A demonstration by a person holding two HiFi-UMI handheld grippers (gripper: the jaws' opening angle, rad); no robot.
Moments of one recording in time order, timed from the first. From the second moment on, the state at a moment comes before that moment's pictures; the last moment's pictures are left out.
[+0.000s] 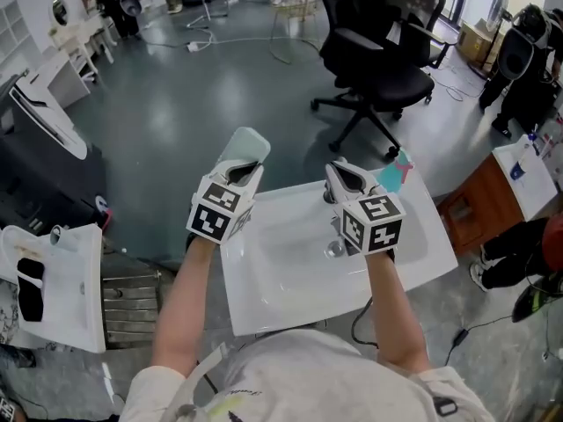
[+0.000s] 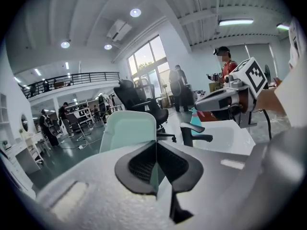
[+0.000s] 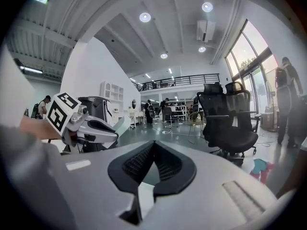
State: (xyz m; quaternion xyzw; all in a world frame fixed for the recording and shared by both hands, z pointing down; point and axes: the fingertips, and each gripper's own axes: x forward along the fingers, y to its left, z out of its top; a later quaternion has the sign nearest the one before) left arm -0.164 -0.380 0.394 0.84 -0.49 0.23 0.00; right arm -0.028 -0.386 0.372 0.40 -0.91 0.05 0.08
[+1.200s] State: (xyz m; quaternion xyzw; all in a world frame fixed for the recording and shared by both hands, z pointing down) left arm -0.214 -0.343 0.370 0.79 -0.60 0.10 0.01; right arm -0.035 -0.380 0.366 0.40 -0.91 0.04 0.07
